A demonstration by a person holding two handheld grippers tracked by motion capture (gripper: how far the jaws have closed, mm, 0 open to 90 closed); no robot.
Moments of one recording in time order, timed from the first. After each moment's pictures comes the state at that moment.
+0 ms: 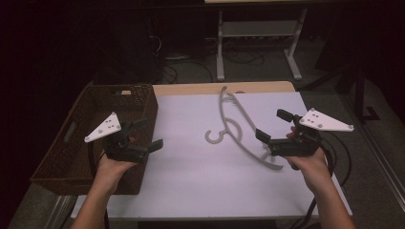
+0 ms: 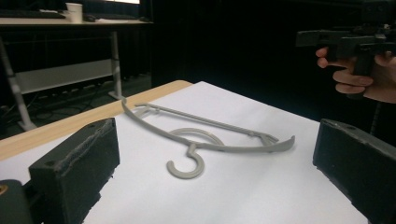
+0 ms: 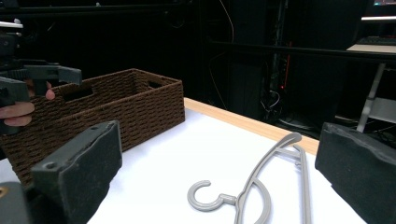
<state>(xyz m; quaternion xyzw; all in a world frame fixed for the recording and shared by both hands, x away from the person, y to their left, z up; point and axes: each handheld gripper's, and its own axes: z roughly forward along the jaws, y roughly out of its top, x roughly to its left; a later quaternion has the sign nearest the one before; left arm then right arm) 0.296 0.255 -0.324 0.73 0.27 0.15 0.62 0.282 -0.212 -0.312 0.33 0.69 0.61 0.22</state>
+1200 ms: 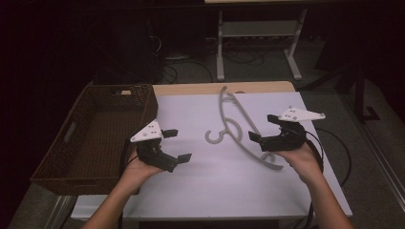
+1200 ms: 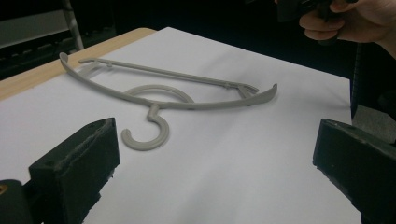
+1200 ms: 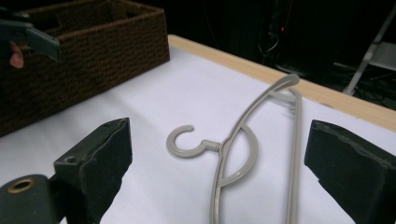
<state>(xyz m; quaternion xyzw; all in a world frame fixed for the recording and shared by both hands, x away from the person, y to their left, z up) 0.308 0.192 -0.360 0.80 0.23 0.09 0.54 0.319 -0.201 -0.340 0.36 0.76 0.50 0.19</state>
